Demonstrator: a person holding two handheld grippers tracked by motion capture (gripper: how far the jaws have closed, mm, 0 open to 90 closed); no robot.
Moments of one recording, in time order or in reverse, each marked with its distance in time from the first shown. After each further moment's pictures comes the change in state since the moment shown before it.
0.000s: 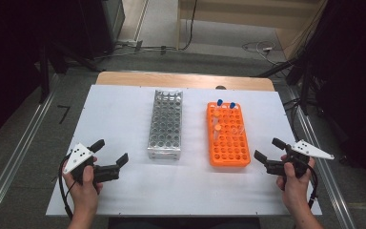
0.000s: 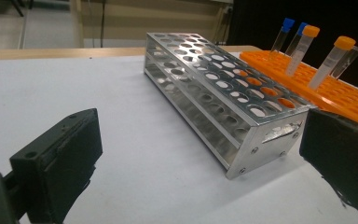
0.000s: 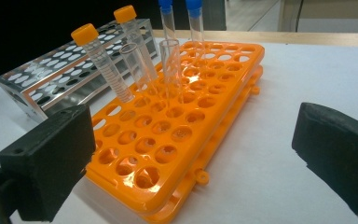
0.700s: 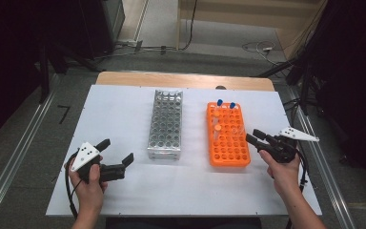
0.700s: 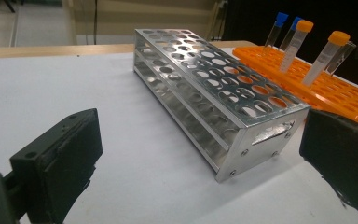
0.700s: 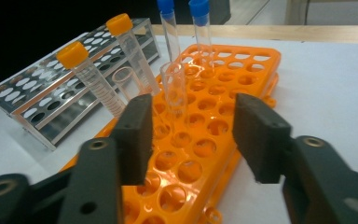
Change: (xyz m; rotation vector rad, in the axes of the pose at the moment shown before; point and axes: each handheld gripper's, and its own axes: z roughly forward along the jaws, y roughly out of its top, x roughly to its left) left arm -0.009 0.002 0.010 0.021 -0.015 0.006; right arm 0.001 0.025 0.040 0.065 0.034 0.034
